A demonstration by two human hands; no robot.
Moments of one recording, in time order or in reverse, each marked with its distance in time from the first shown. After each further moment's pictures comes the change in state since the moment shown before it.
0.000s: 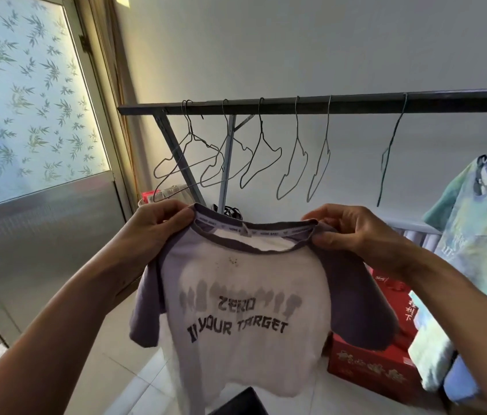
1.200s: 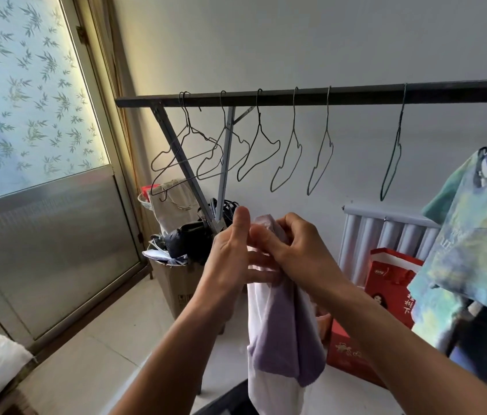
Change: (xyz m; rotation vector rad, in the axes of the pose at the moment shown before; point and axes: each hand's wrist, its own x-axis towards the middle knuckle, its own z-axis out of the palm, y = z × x) left_hand -0.028 0.009 0.124 -0.359 0.027 -0.162; right_hand 0.008 -0.001 0.093 -0.082 0.347 0.061
